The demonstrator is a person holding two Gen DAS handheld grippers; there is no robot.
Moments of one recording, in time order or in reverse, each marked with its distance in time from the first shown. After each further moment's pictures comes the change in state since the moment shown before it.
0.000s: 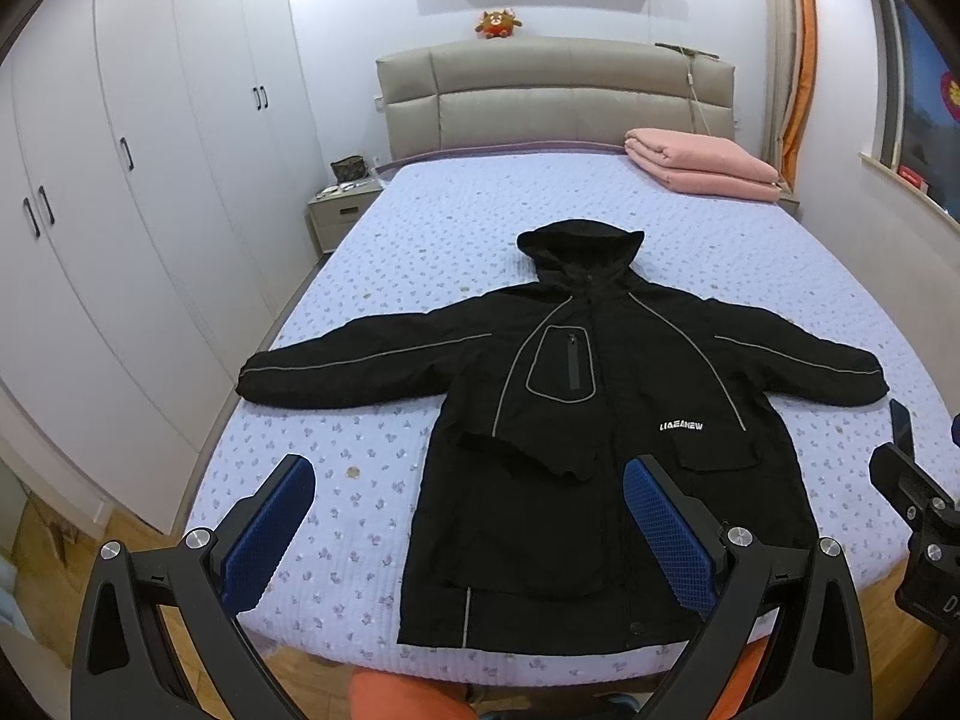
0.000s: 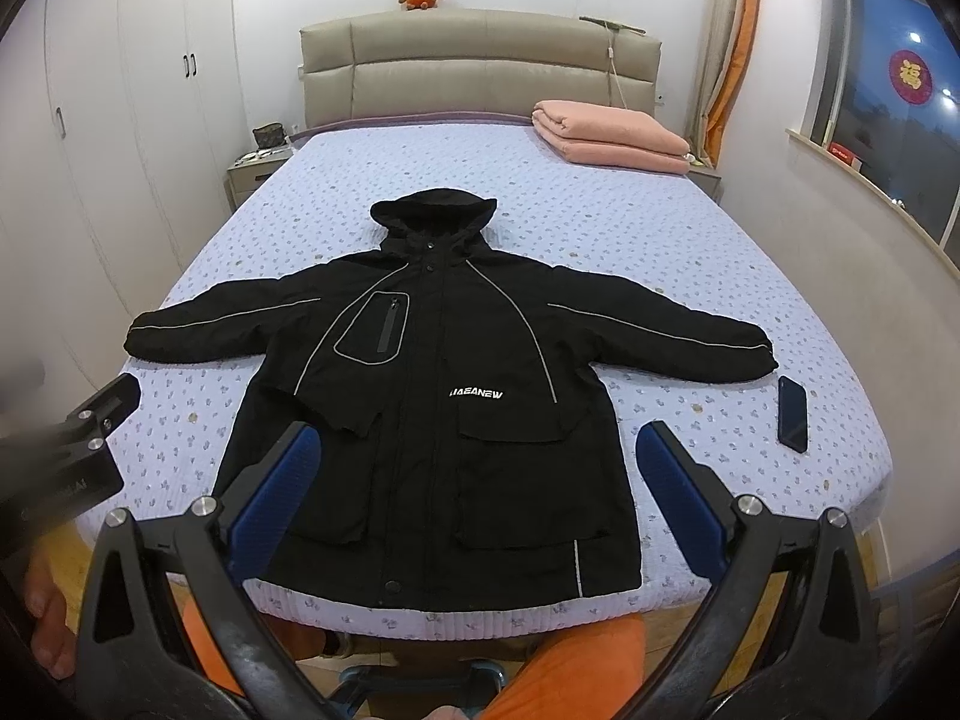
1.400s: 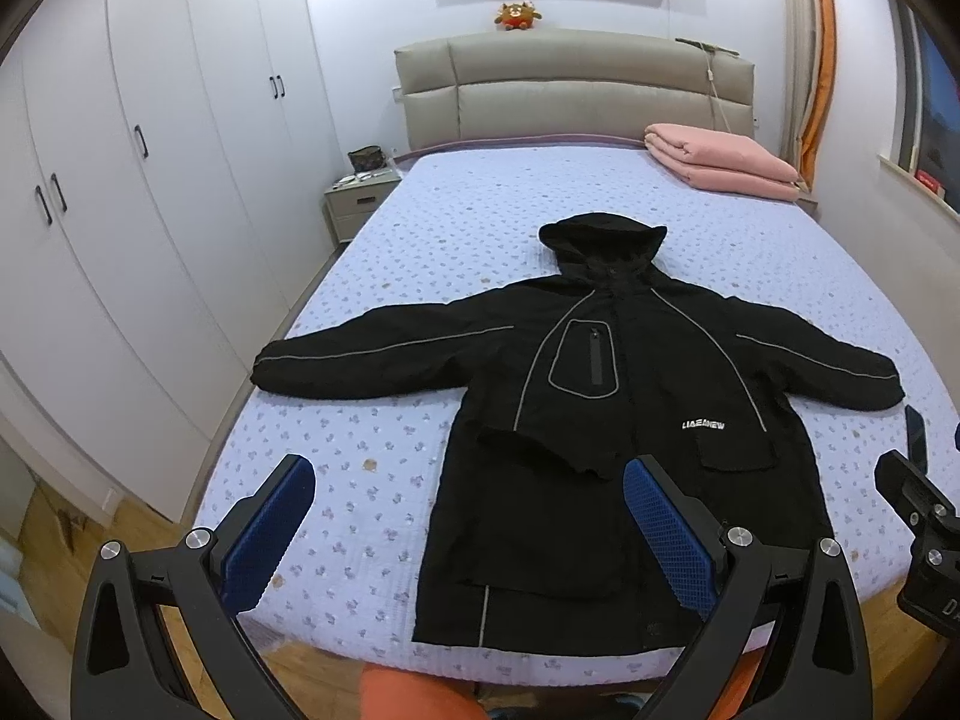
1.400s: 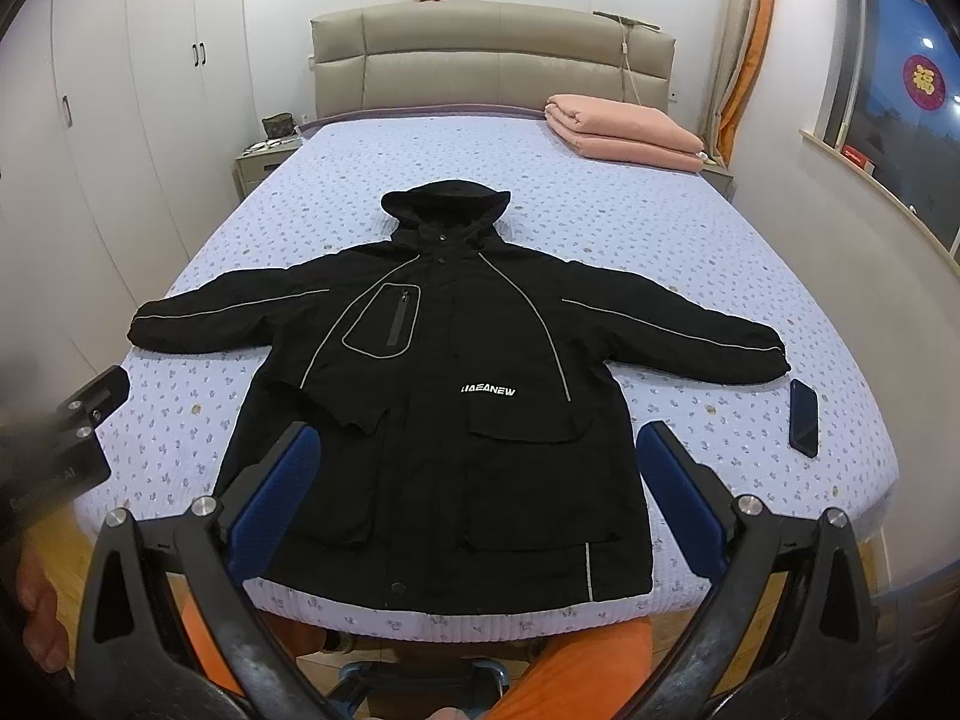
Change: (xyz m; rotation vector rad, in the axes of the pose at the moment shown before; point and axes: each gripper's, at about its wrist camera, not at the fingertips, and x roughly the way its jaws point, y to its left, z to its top) left arm 0.011 0.011 0.002 -0.020 0.025 0.031; right arm 0.014 0.007 0.003 -0.019 0.024 0.017
